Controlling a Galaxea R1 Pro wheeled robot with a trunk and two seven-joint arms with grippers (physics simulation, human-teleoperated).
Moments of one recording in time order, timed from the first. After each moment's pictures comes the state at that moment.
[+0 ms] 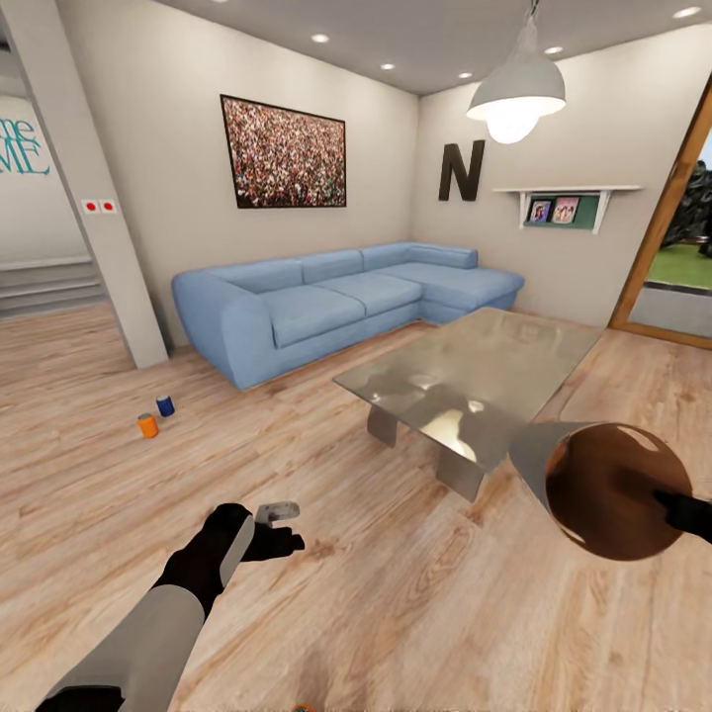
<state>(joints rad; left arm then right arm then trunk) -0.72 -0.07 0.02 -0.63 0.10 0.82 -0.07 -0.36 -0.38 -0.65 -1.42 -0.09 0.74 0.49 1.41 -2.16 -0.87</state>
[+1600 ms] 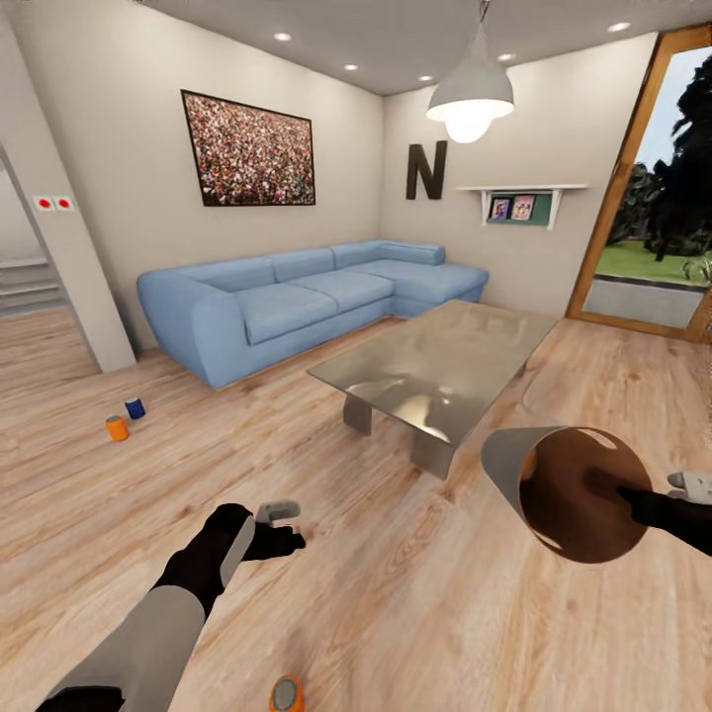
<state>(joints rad) -0.72 -0.07 0.02 -0.63 0.10 0.81 -0.07 -0.36 -0.38 -0.52 -1.42 -0.09 0.74 0.50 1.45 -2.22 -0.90</state>
